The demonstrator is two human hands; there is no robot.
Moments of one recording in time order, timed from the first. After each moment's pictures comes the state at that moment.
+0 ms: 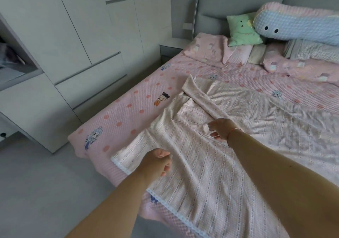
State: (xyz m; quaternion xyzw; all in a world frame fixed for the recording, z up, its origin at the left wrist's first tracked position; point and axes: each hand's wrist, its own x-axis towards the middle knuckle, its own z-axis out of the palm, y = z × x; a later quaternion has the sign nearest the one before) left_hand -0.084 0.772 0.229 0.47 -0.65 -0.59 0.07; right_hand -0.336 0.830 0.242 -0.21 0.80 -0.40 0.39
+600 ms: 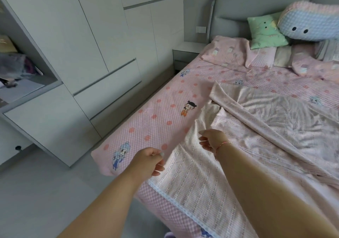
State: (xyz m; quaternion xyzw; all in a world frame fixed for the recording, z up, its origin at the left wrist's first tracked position) left_hand 0.030 0.576 0.257 0.49 -0.63 -0.59 0.12; right_hand -0.200 0.635 0.215 -0.08 0.70 -0.56 0.43
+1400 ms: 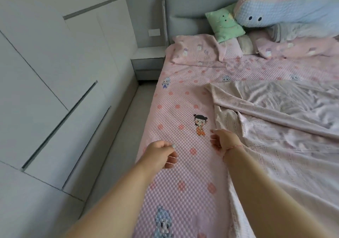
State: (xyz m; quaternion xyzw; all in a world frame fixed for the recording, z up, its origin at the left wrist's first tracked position) left_hand -0.031 0.185 0.235 0.34 -0.69 -0.63 0.00; right_hand -0.185 0.336 0.196 0.16 0.63 -0.71 0.27
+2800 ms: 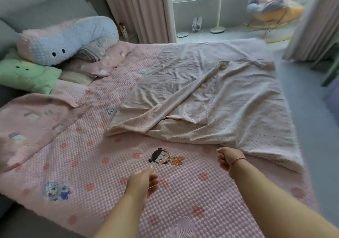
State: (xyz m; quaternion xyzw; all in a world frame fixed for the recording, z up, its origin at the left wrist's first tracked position) left_hand -0.372 -0.050 0.162 0.07 -0.74 -0.54 -0.39; right_hand -0.217 0.174 0.116 0.60 0.34 -0.71 -0.15
